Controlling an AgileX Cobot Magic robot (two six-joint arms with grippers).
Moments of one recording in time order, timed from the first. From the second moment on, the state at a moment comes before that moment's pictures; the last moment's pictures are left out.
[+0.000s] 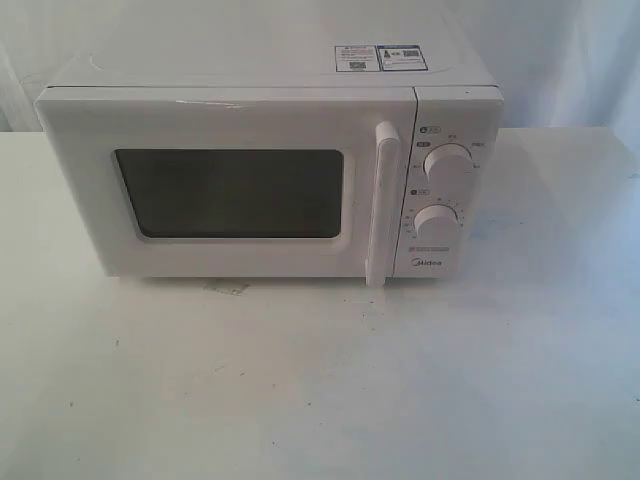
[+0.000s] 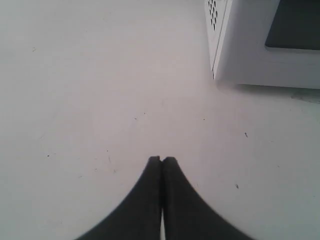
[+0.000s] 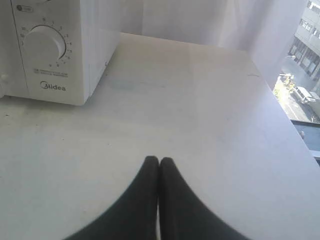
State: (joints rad) left arm 0.06 0.00 0.02 -0.20 0.42 0.15; right arm -0.03 0.01 -0.01 -0.13 0.35 0.04
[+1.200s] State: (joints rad) left arm 0.06 0.00 0.02 -0.20 0.42 0.15; right arm -0.03 0.01 -0.01 -0.13 0.35 0.04
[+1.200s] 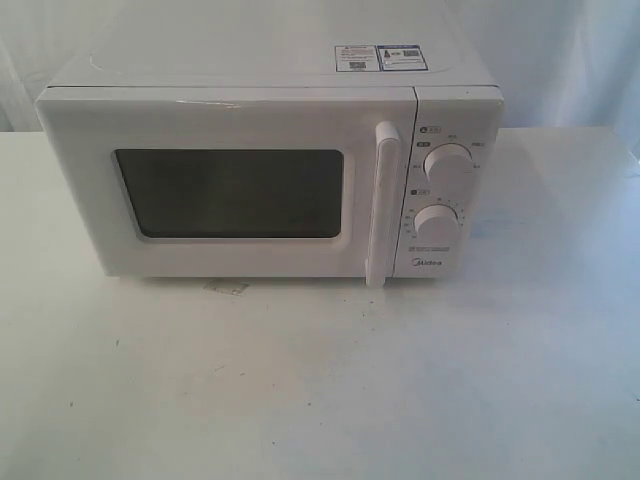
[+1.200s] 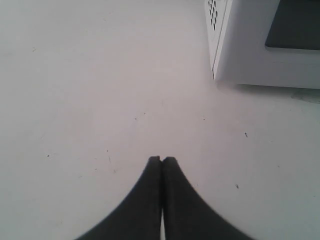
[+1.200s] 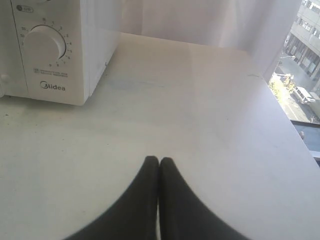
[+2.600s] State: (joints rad) left arm 0.06 0.00 0.02 -0.20 0.42 0.15; right arm -0.03 0.40 -0.54 -0.17 0.37 0.02
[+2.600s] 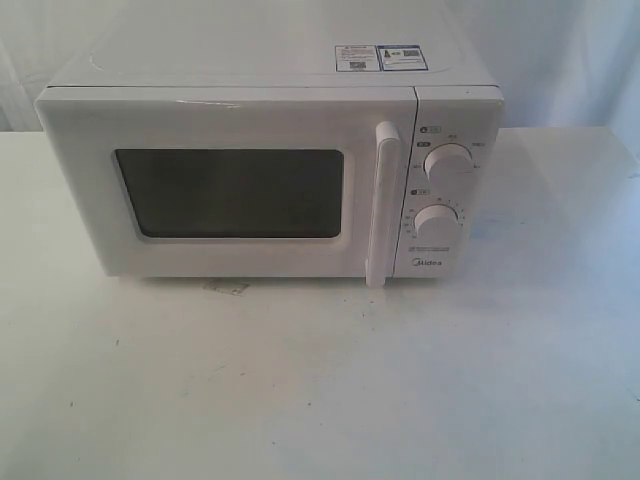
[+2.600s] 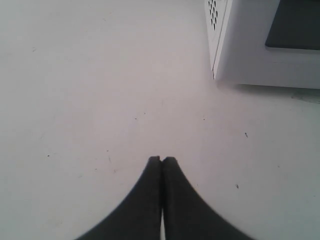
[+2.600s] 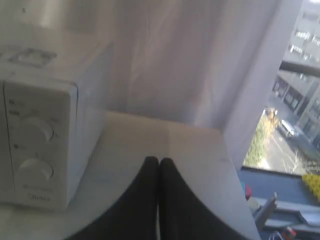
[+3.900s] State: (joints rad) left arm 0.06 0.00 0.02 -0.20 0.42 0.15; right arm 0.26 1.09 -0.66 0.32 0.39 -0.52
